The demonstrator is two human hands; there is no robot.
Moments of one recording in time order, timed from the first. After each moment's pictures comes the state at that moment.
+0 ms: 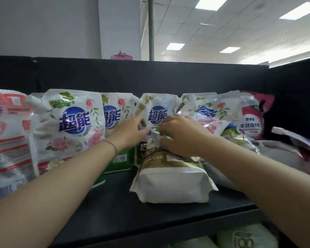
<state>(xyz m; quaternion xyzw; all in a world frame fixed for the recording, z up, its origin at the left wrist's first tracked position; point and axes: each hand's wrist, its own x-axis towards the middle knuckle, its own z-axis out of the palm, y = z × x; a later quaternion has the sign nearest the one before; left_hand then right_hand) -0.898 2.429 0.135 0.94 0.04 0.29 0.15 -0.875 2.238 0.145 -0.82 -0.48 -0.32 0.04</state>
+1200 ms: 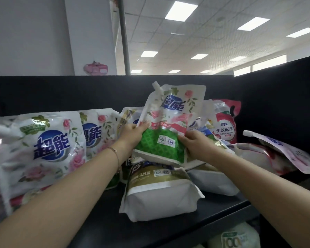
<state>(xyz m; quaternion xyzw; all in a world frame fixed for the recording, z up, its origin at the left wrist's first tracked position) -0.851 2.396 0.155 0.77 0.03 0.27 0.58 -0.842 2.189 0.134 -0.82 -0.26 -0.08 0.50</state>
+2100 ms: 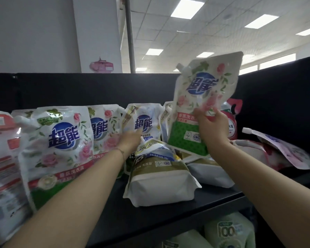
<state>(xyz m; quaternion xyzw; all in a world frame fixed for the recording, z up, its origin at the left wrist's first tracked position) -0.862 2.406 0.134 0.87 0.12 0.24 0.42 -0.861 2.174 0.144 -0.65 -0.14 -0.29 0.69</state>
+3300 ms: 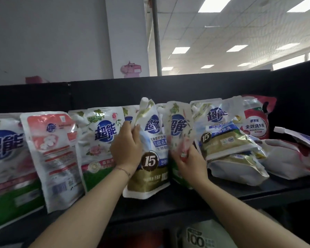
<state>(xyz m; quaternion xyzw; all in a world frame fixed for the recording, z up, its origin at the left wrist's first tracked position) -0.977 2.418 0.110 0.75 0.12 0.63 0.15 -0.892 2.263 0.046 -0.79 -0.25 -0.23 0.51</state>
